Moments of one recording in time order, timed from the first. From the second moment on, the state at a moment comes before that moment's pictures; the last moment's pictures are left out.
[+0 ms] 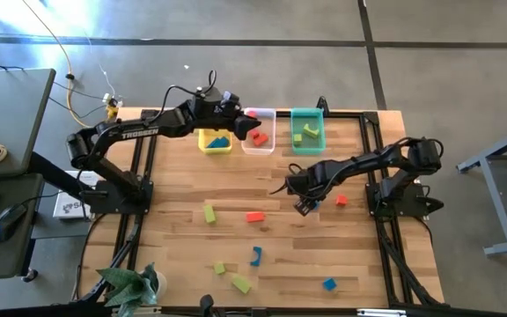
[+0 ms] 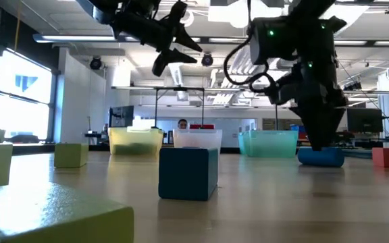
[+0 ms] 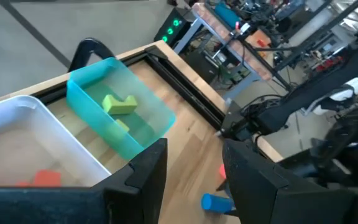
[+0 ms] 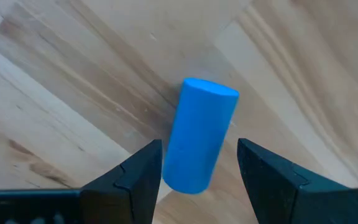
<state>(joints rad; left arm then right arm) 0.60 1.52 1.11 0.05 0.26 -0.55 0.03 1.65 0.98 -0.90 0.02 0.81</state>
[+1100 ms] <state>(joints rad) 0.59 1.52 1.11 0.01 0.26 -0.68 -0.16 1.65 1.07 -0.72 -0.01 0.28</state>
